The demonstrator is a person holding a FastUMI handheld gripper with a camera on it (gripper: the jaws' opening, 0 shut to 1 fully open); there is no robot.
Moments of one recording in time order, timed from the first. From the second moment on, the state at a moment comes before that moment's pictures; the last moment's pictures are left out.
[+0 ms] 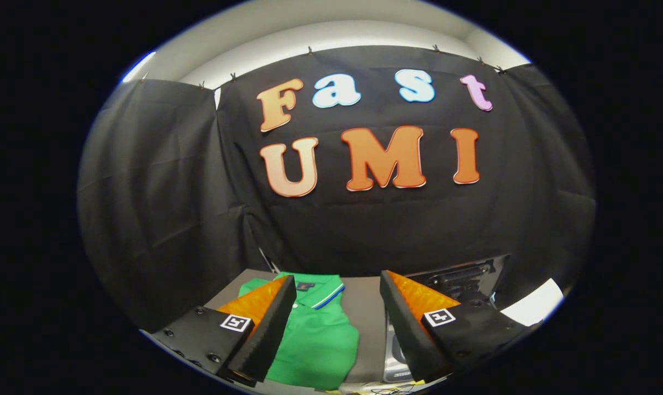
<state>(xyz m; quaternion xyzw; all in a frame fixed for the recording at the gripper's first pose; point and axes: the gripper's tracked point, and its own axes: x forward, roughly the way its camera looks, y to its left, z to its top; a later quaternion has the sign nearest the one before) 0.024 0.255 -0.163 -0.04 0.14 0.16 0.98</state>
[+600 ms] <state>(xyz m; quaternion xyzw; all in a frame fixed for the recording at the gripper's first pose) -0.004 0.332 -0.283 -0.09 0.25 0.20 0.94</state>
